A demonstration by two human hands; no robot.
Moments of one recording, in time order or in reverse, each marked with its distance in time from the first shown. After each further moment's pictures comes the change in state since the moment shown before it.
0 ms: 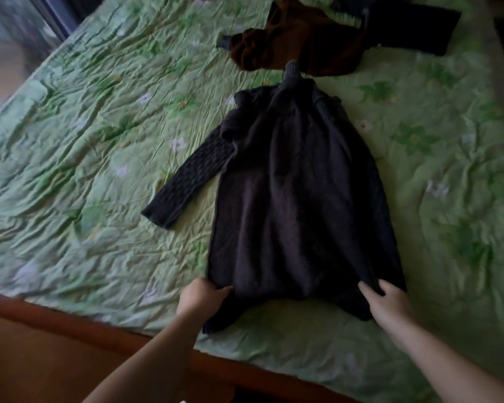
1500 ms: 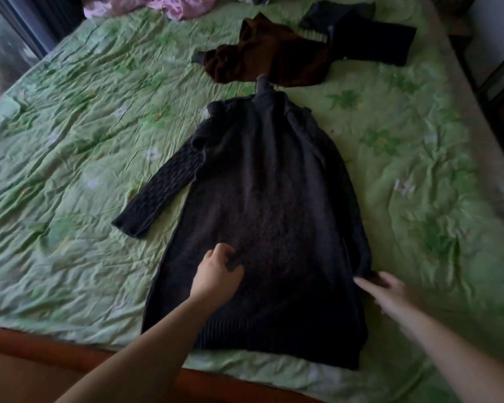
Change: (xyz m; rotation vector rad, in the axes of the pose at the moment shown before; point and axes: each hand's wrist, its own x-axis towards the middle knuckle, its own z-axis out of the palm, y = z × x) left_hand -0.023 0.084 0.018 -0.133 0.198 0.427; right_hand 0.066 0.057 -0.033 0.209 -0.028 0.086
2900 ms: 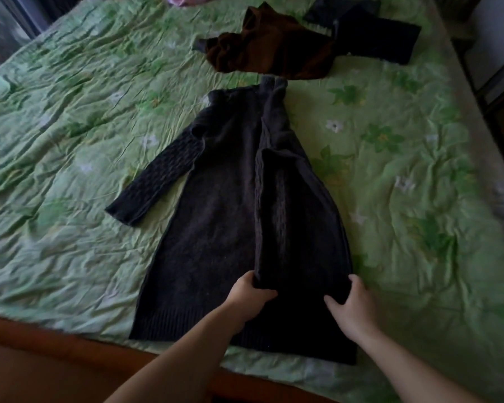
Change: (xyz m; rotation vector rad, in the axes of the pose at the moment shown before) left_hand -0.029 0.011 0.067 -0.566 -0.391 -0.316; right_hand -0.068 -0.010 0.051 -0.534 0.108 -0.261
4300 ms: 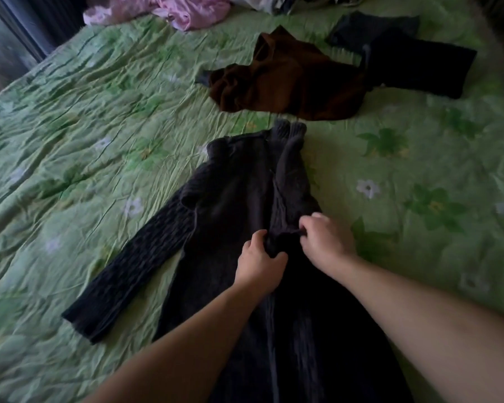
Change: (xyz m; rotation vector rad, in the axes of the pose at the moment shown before) left_hand 0.169 0.208 -0.040 0.327 0.329 0.240; right_hand 0.257 -0.234 -0.039 -0.313 0.143 -0.616
